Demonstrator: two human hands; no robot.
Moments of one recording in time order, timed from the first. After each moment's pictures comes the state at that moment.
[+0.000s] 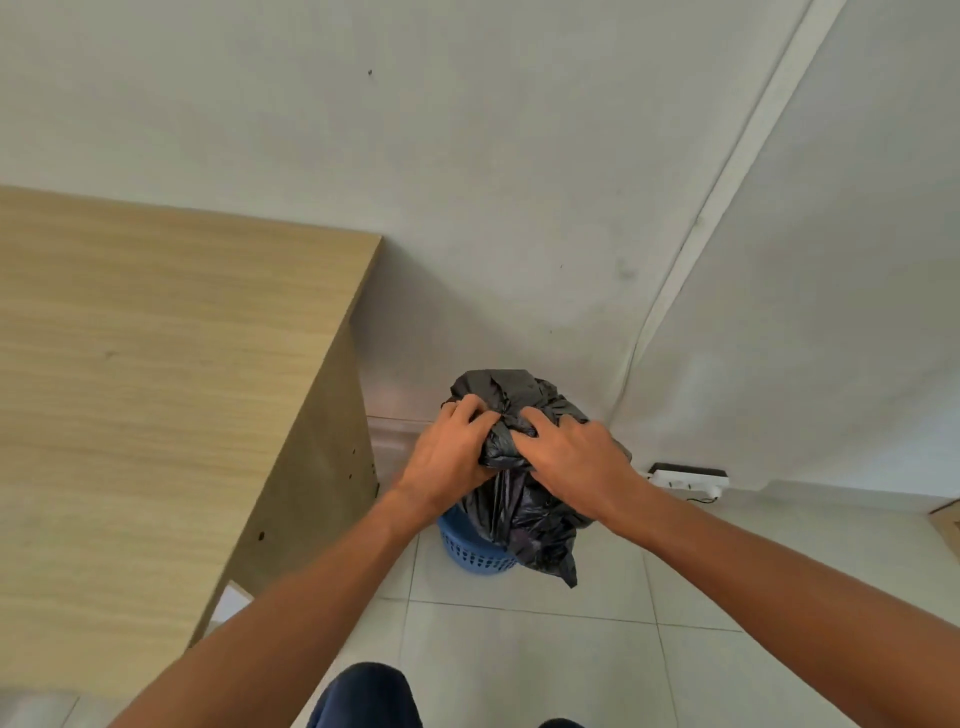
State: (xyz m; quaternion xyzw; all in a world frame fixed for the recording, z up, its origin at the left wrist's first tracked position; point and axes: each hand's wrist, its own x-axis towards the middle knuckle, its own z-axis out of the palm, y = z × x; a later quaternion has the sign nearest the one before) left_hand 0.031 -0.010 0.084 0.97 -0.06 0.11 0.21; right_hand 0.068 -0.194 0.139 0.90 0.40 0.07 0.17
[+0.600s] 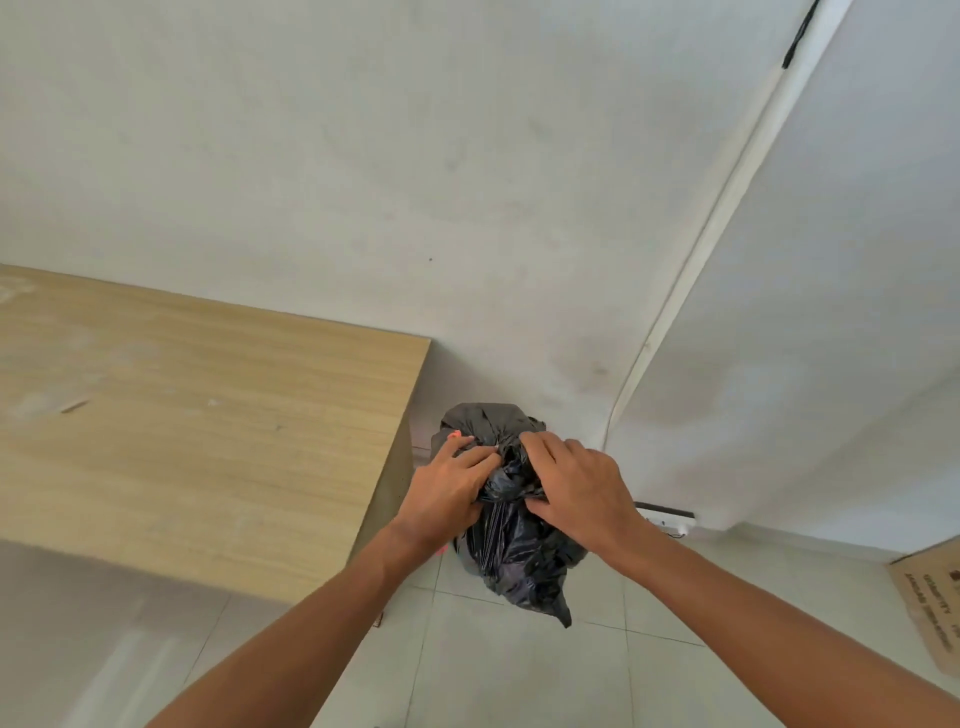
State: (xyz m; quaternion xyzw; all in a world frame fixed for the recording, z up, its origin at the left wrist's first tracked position) left_hand -0.101 -0.030 0.379 0.98 -0.08 0.13 0.15; right_hand -0.032 -0.219 0.438 0.91 0.41 0.07 0.04
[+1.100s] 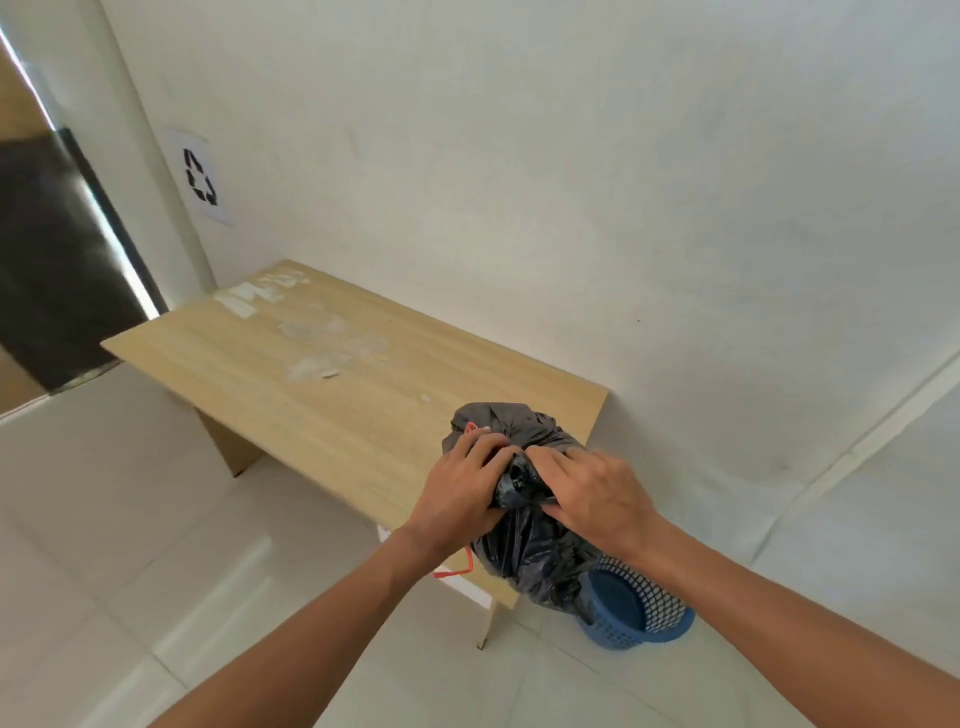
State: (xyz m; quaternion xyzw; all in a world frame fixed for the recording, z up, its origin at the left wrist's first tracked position) left_hand -0.292 0.159 0.436 0.97 0.05 0.21 0.10; right_hand -0.166 -0.006 0.494 0.76 0.63 0.17 0.03
